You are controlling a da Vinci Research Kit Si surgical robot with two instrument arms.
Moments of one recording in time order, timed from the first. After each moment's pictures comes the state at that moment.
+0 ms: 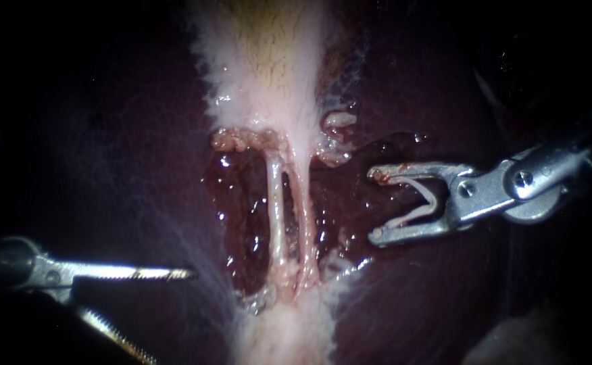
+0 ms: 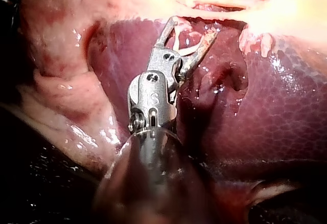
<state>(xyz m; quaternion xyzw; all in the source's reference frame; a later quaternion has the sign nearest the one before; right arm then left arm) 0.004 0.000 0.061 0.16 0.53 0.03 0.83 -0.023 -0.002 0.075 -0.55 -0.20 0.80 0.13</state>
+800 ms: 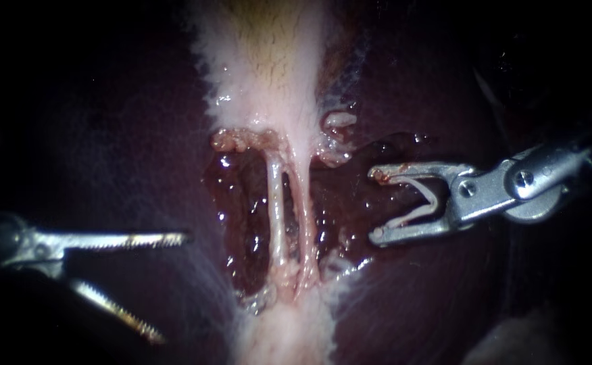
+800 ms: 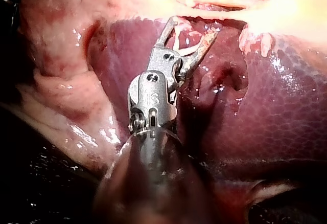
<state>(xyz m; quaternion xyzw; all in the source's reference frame) 0.004 0.000 0.061 0.16 0.53 0.03 0.83 -0.022 0.003 0.071 -0.53 -0.14 0.81 0.21</state>
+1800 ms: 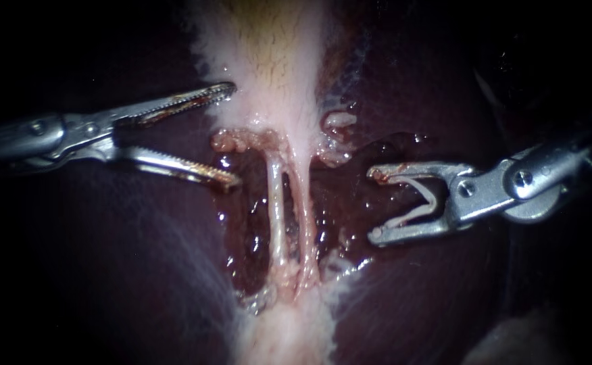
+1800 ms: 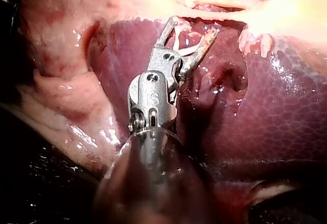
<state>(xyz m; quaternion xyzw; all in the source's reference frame) 0.004 0.000 0.061 0.16 0.53 0.03 0.83 -0.028 0.015 0.075 -0.52 -0.04 0.81 0.25</state>
